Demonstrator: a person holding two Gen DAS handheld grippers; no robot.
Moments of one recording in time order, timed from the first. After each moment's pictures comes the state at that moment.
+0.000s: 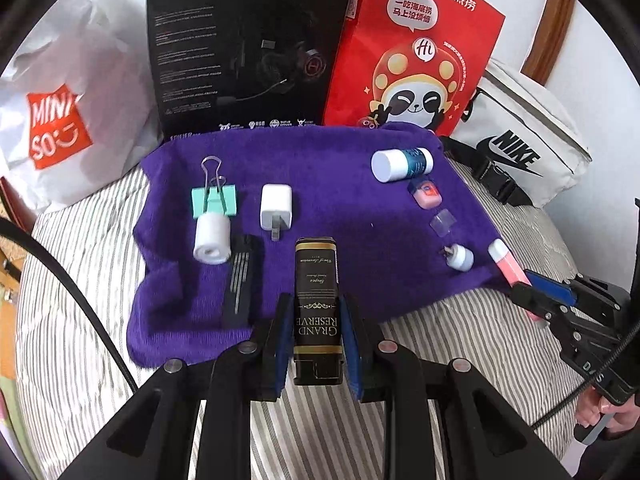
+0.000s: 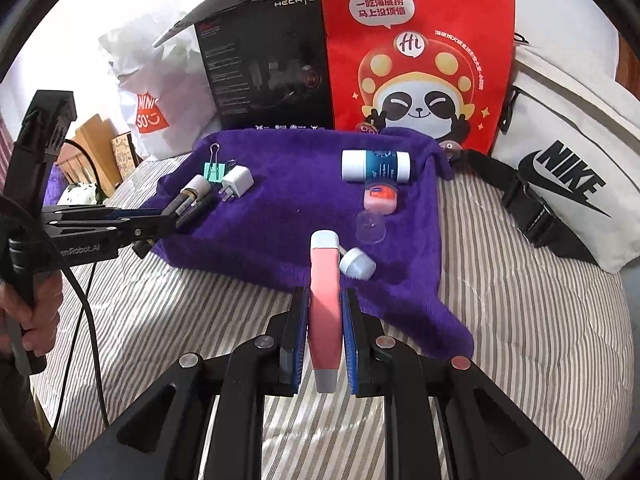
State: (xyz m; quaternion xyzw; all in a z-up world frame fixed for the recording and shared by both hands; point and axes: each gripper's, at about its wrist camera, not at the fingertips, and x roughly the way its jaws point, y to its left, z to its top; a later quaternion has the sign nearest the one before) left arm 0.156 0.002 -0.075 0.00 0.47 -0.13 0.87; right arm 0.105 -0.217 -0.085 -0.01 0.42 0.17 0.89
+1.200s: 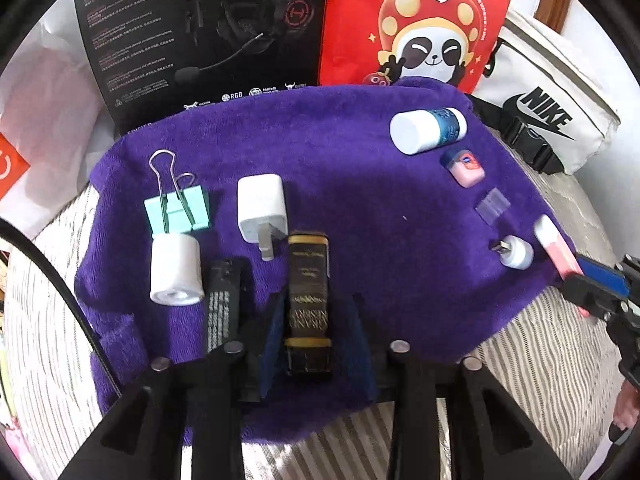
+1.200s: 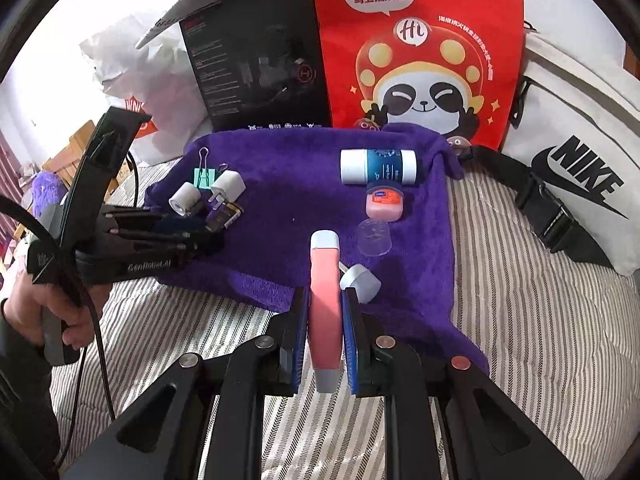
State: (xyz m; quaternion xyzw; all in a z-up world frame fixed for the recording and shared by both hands) left arm 0.207 -0.017 -0.119 0.06 0.51 -0.13 0.85; right arm 0.129 -0.211 -0.093 0.00 0.43 0.17 0.89
